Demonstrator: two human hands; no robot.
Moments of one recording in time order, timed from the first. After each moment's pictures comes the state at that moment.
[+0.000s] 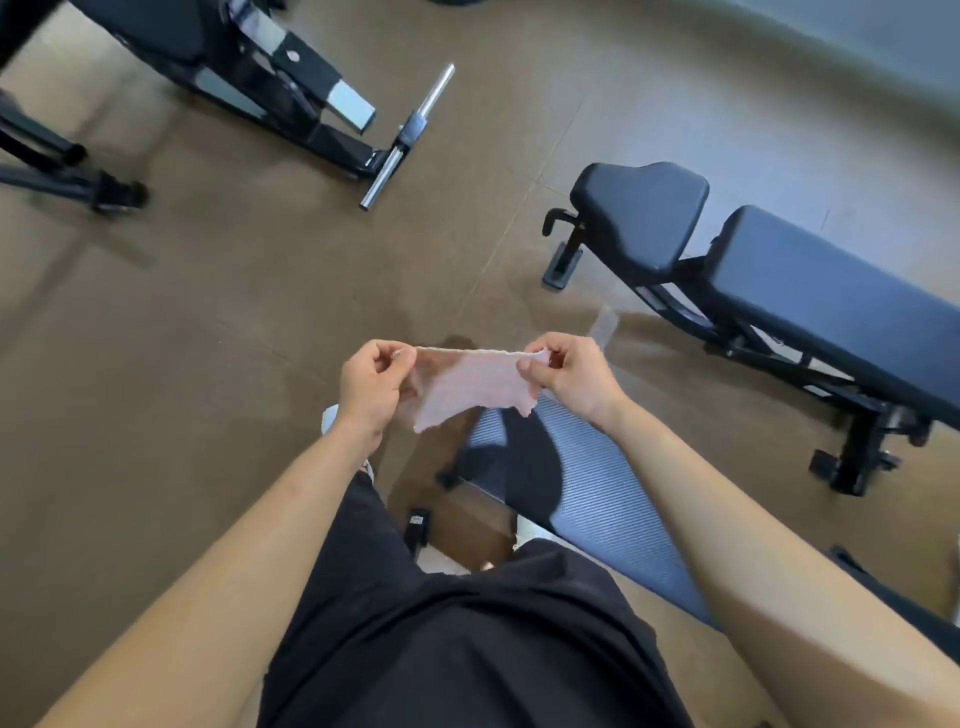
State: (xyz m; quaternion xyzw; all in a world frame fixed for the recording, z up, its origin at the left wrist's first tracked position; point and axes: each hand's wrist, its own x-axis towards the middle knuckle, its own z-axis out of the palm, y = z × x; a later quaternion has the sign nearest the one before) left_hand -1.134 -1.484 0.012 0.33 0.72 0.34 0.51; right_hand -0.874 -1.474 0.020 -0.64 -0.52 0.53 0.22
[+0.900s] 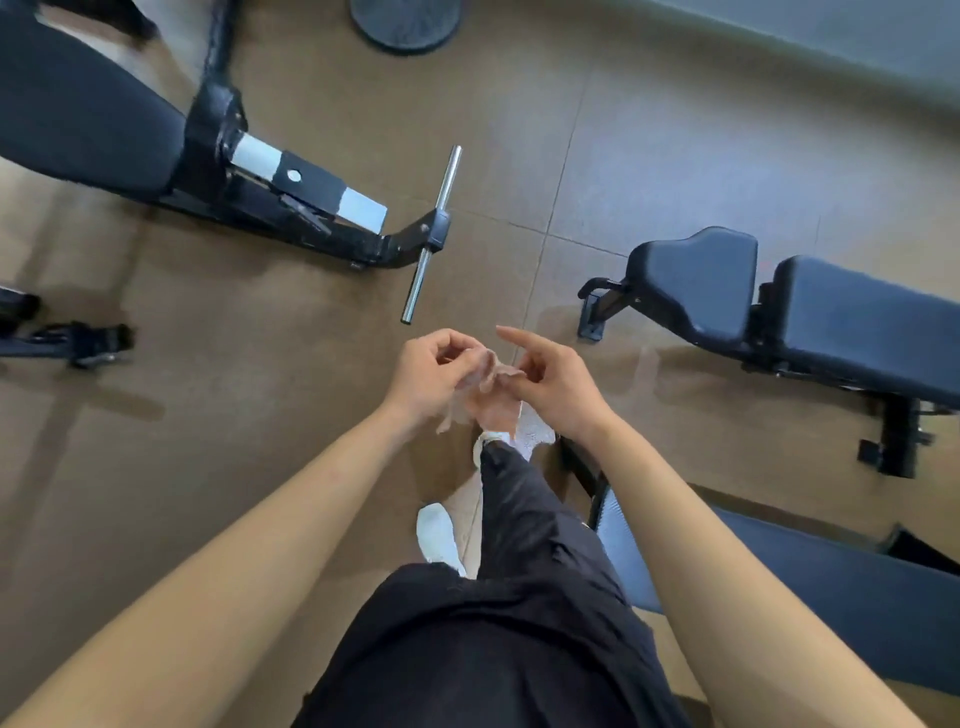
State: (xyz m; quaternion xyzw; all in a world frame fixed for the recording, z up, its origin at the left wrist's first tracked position) left_hand -1.312 -1.112 0.023 0.53 0.56 0.21 0.60; right_hand -1.132 -1.170 0.046 -0.68 -0.50 0.47 0.25
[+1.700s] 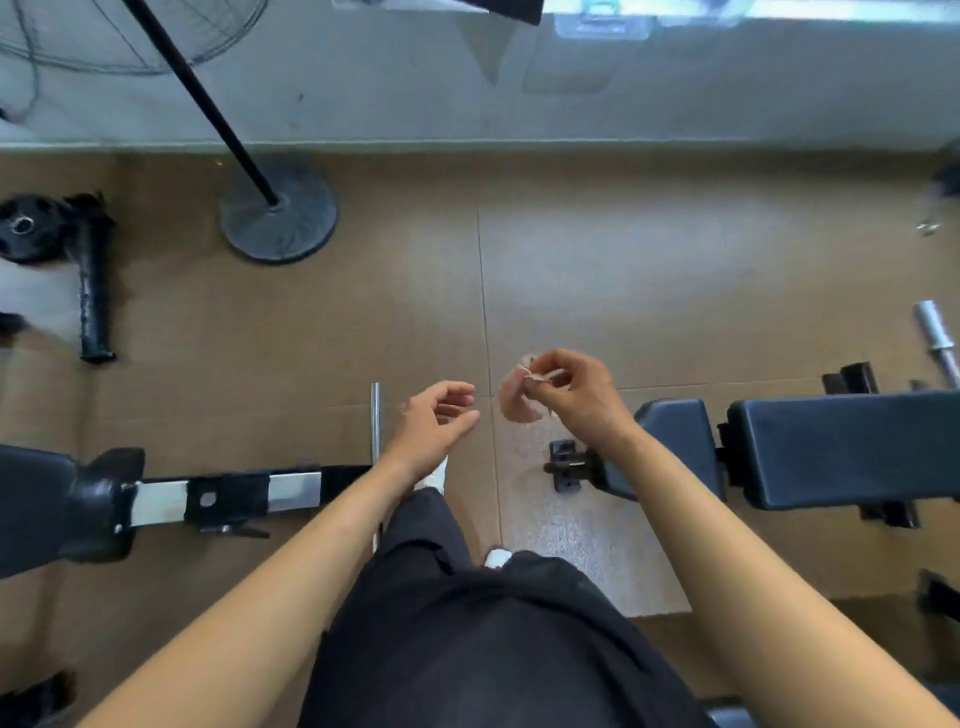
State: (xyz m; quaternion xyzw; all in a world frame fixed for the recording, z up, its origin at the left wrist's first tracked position) left_hand -1.062 -0.668 0.018 0.65 0.46 0.08 0.61; right_hand -0.865 -0.762 0.074 -0.79 -0.32 0.40 0.35
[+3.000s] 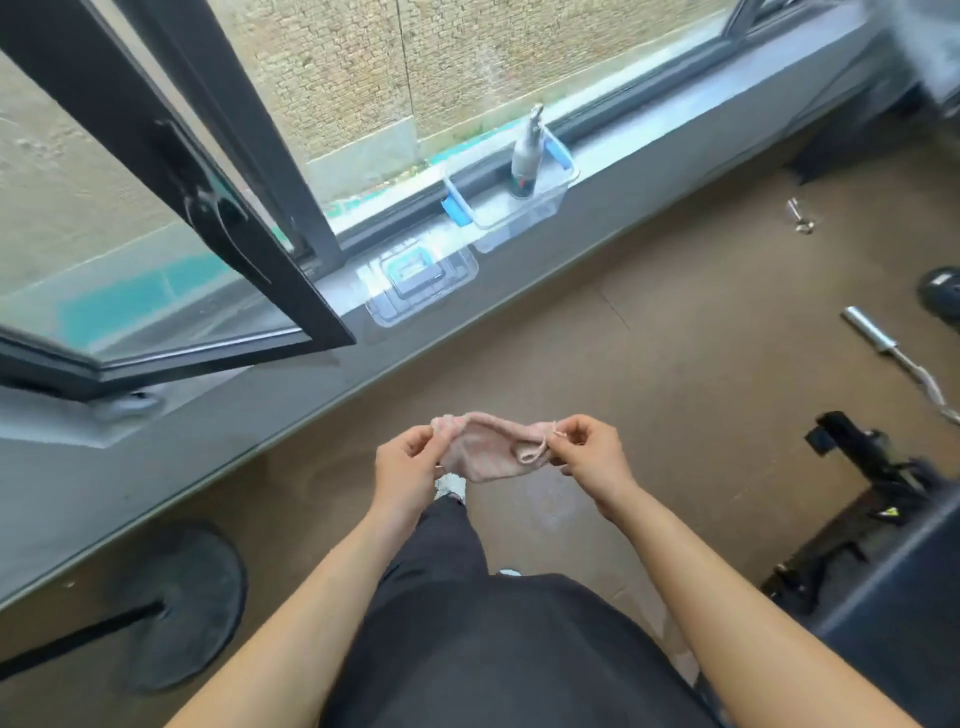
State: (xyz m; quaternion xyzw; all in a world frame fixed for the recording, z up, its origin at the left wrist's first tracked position) left_hand -0.418 -0.175 0.050 0.57 0.44 0.02 0.69; right_hand -0.298 -0.370 0.034 -0.80 0.07 0.33 0.49
